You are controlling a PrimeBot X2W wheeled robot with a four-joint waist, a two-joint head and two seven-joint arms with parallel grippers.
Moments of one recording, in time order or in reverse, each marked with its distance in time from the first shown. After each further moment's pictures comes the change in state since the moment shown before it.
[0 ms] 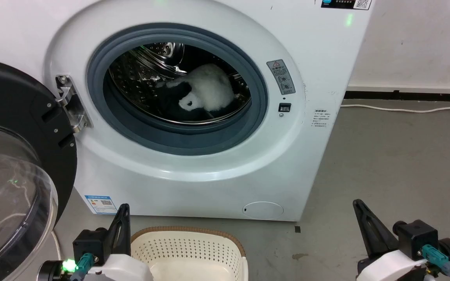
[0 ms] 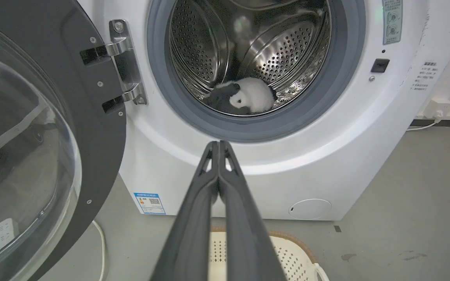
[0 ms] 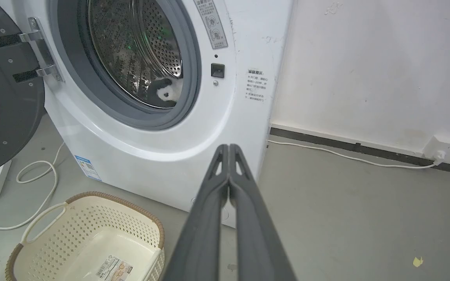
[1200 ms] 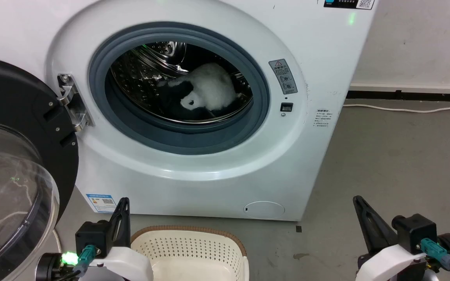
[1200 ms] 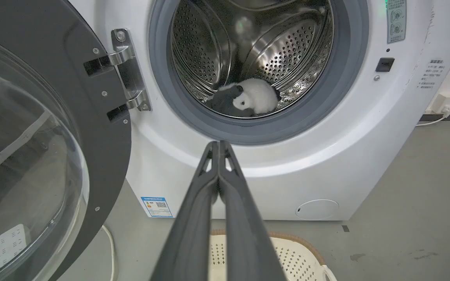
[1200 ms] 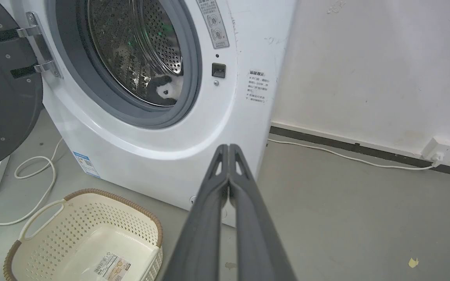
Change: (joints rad) left arm -0.020 -0.002 0.002 -0.023 0.040 -0.001 0.045; right arm -0.014 0.000 -0.001 -0.018 -0.009 0.000 0.045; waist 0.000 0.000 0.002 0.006
